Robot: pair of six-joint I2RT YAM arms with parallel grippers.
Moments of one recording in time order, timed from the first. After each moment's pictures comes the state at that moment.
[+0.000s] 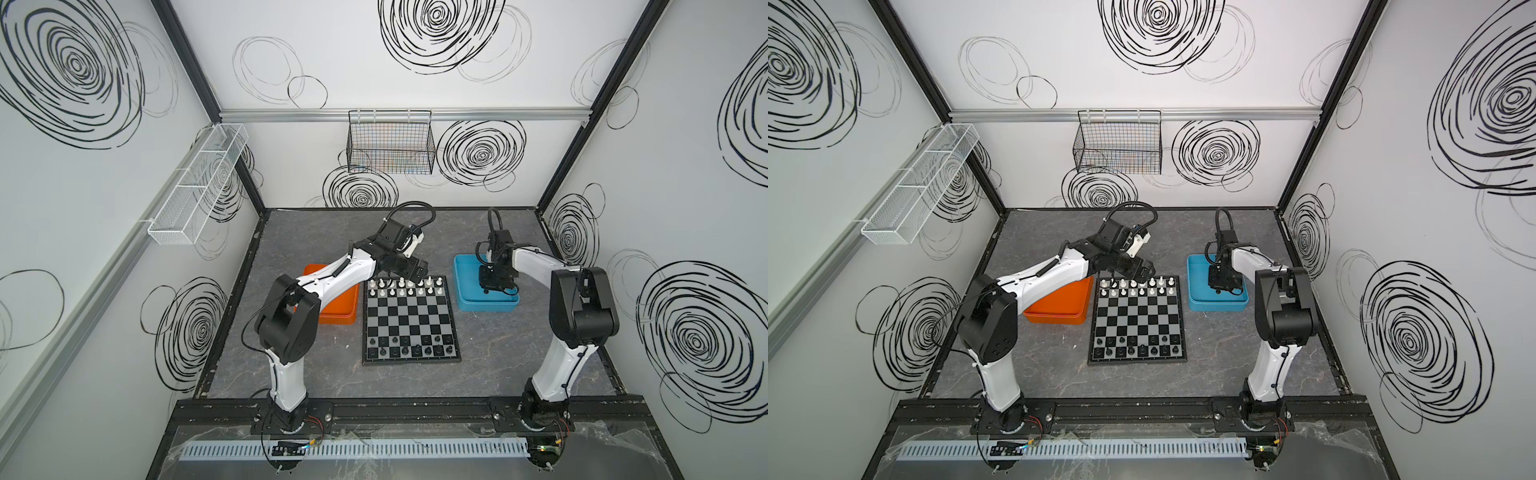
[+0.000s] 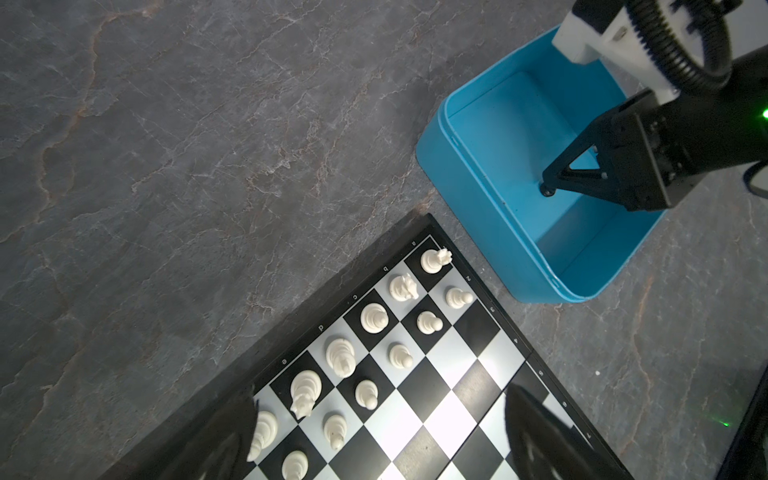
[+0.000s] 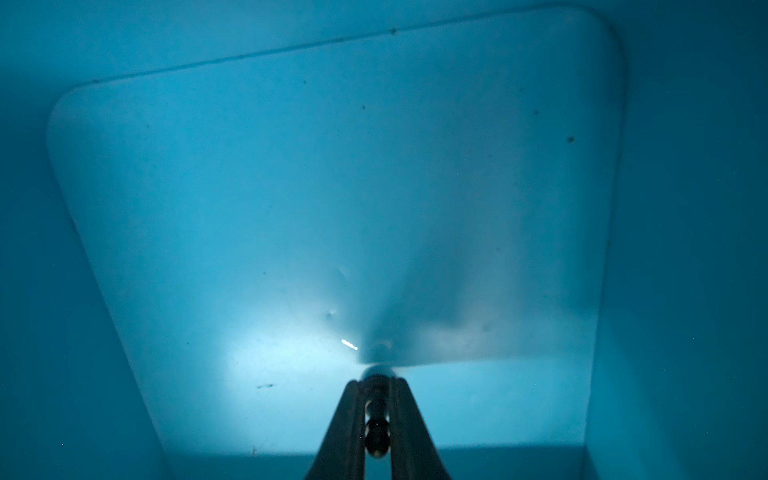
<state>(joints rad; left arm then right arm) -0.60 1.87 1.48 -0.49 0.22 -0.09 0.08 1.85 1.21 -0.72 -0.02 0.23</state>
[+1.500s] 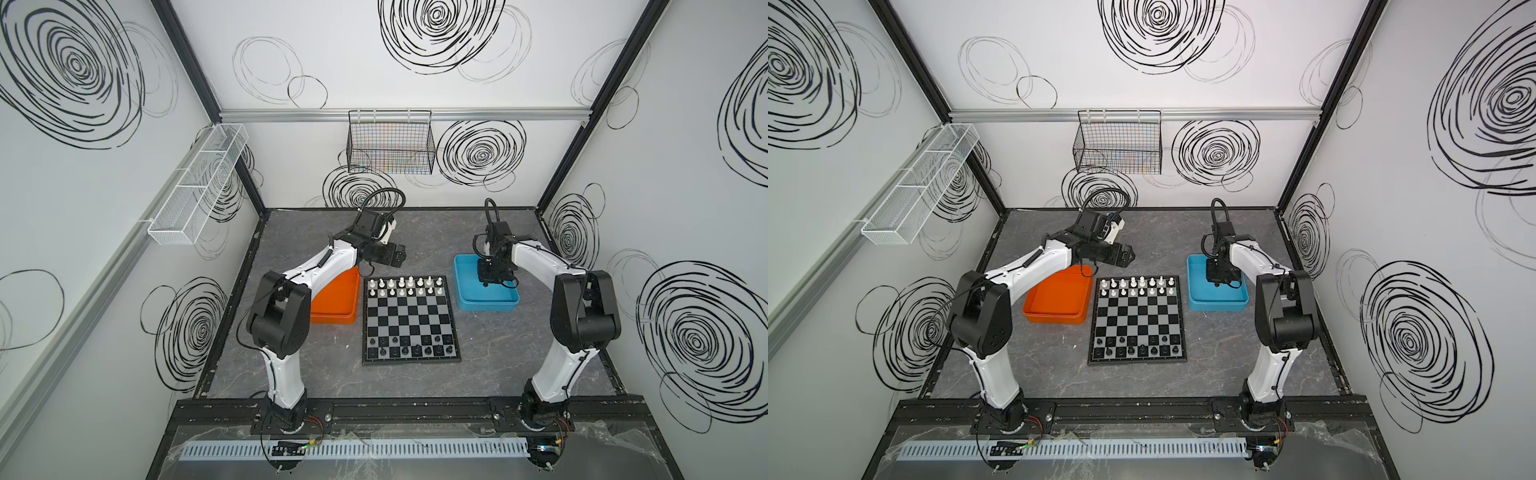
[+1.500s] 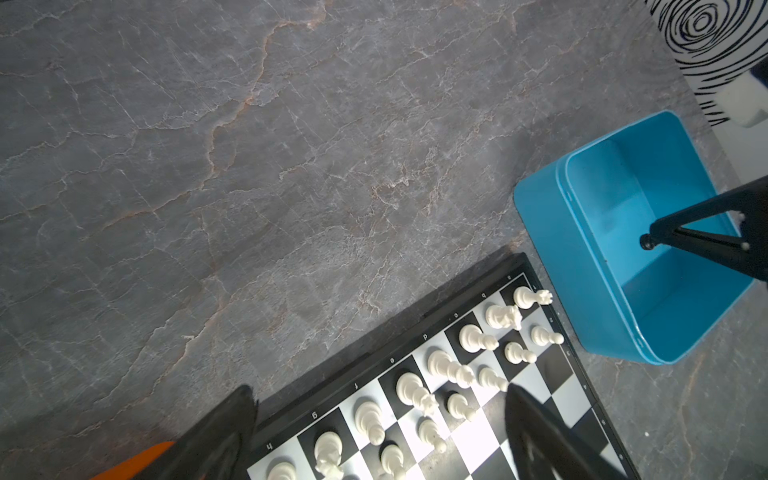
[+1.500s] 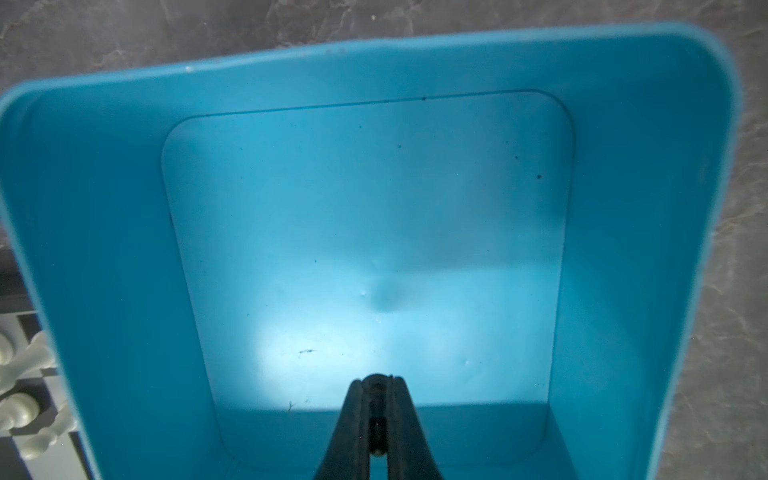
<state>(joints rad) -0.43 1.87 1.48 -0.49 0.23 -0.15 0.12 1.83 1.29 -0.80 0.02 0.21</state>
